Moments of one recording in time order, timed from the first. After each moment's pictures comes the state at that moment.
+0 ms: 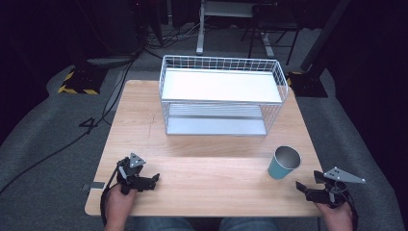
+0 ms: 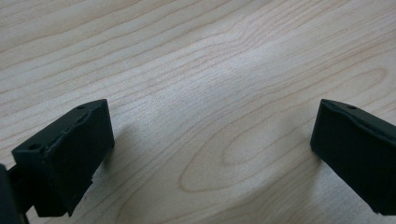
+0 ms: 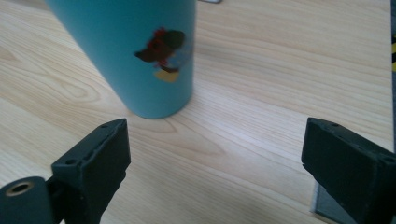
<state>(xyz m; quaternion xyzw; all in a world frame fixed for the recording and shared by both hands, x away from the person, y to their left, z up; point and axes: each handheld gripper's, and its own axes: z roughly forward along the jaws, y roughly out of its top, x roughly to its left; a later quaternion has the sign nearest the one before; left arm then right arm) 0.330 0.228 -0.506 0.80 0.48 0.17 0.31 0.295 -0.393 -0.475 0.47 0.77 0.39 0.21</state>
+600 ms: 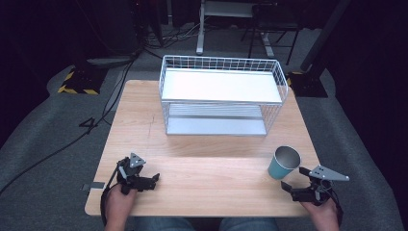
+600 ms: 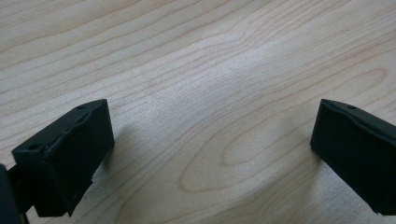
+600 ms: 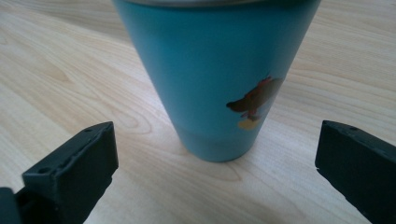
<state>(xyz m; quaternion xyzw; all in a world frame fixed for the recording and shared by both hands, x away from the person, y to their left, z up) 0.330 0.228 -0.506 0.80 0.48 0.17 0.31 0.306 -0.355 -0.481 0.42 0.77 0.43 0.19</state>
